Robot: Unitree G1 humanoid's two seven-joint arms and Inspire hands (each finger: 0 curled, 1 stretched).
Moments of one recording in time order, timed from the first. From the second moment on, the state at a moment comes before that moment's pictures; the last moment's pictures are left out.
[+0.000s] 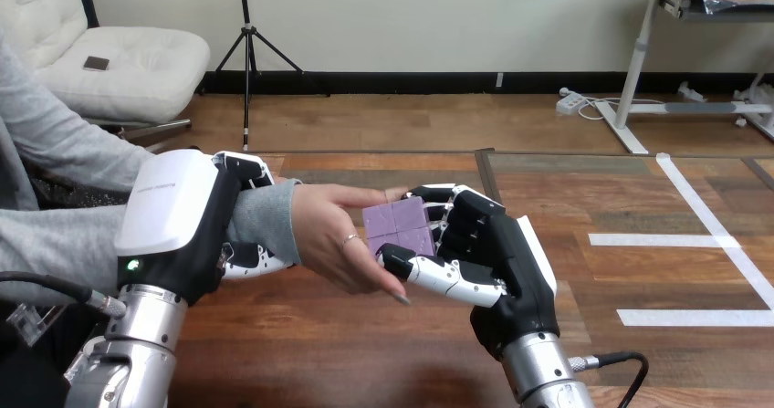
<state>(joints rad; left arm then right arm) -0.07 0.44 -0.10 0.11 0.72 -0.25 0.29 -0.02 0.06 0.16 0.23 0.13 -0.29 0.10</state>
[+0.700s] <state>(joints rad) -0.07 0.42 -0.10 0.11 0.72 -0.25 0.29 0.03 0.06 0.19 0.13 0.16 -0.28 0.10</state>
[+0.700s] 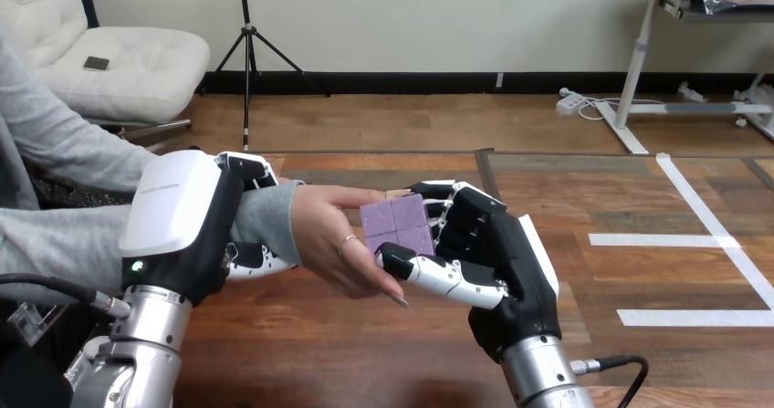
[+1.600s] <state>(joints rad) -0.07 0.41 -0.10 0.12 0.72 -0.26 0.29 0.04 0.06 0.20 0.08 0.17 -0.26 0.10</state>
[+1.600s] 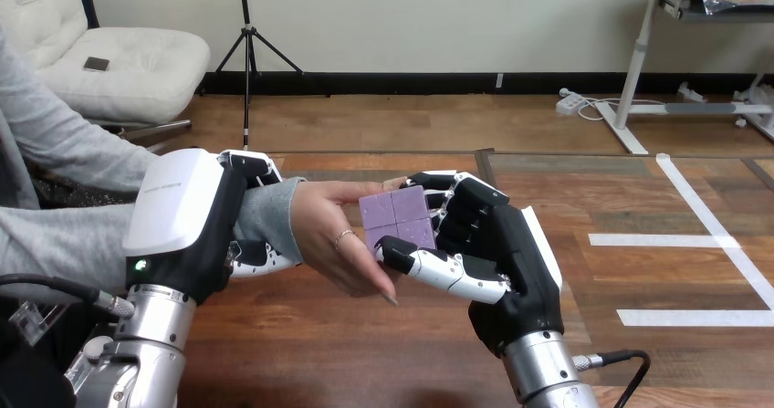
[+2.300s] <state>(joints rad) -0.07 0.41 -0.10 0.10 0.72 -0.26 0.29 0.04 0.06 0.20 0.04 0.20 -0.17 0.10</state>
